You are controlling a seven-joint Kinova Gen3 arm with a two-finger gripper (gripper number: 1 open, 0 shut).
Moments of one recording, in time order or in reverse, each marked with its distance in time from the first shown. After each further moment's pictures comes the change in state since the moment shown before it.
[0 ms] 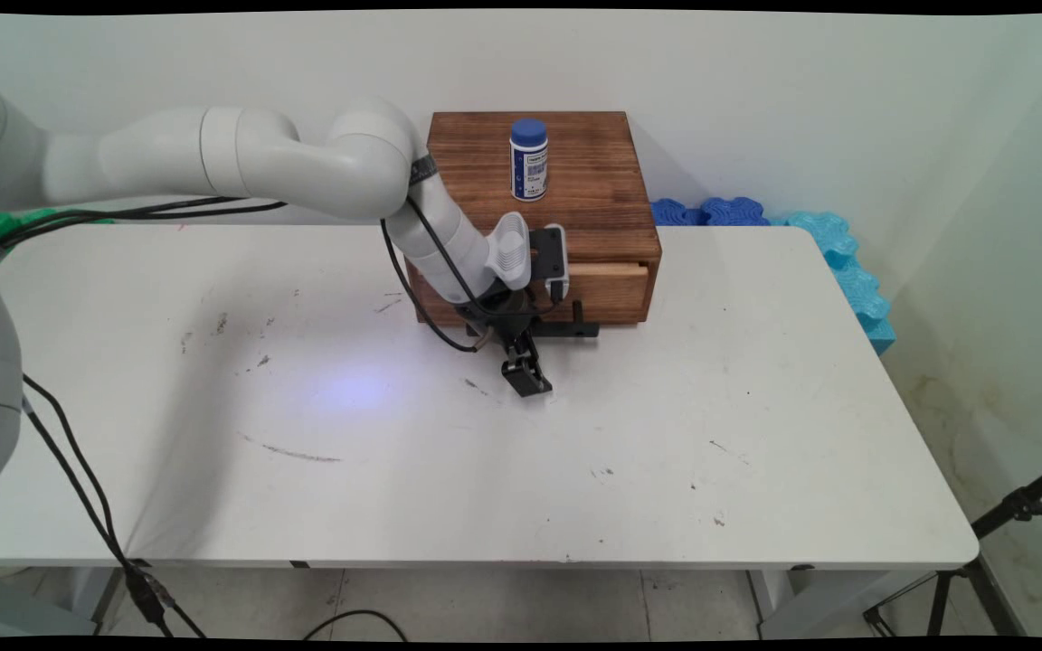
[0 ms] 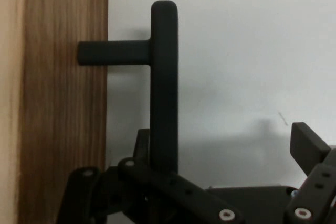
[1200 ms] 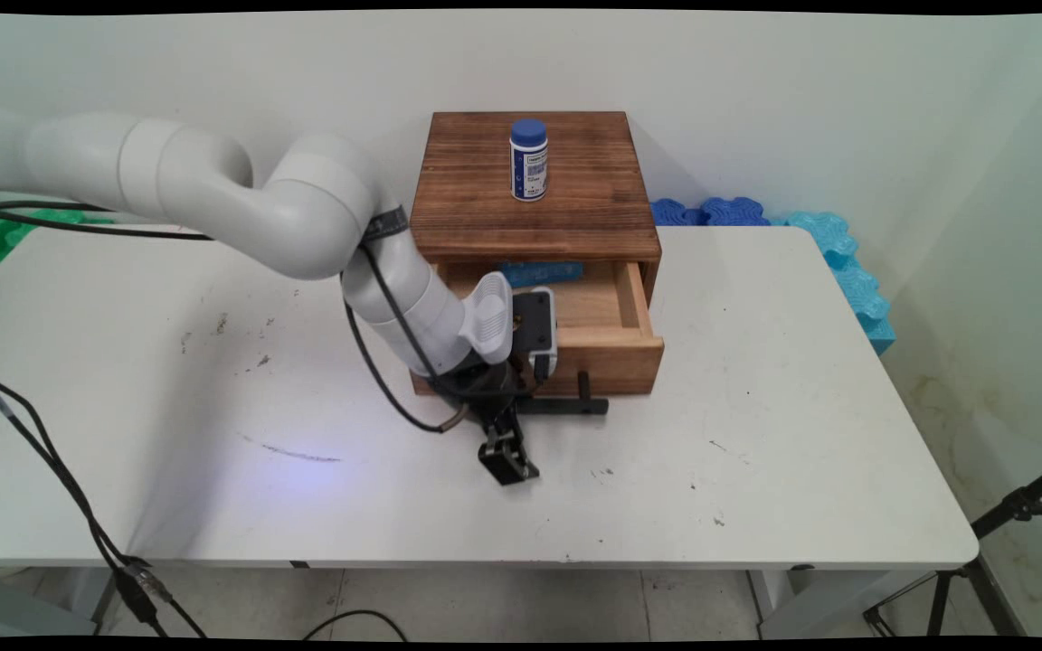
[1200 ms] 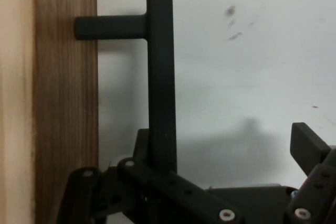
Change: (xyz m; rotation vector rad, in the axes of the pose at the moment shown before) arm -0.007 0.098 -0.036 -0.102 -0.012 -0.015
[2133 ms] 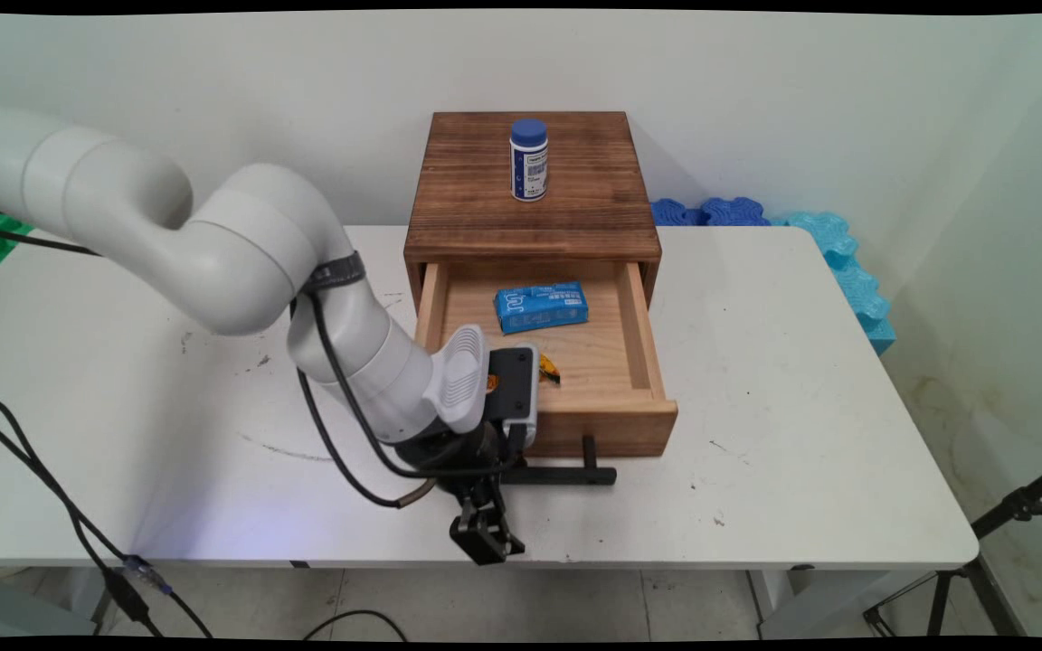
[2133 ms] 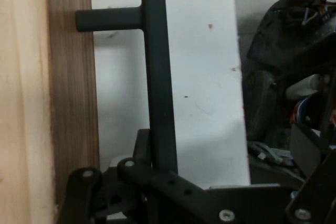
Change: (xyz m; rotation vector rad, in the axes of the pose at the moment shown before) arm -0.010 0.070 -0.025 -0.065 0.018 0.022
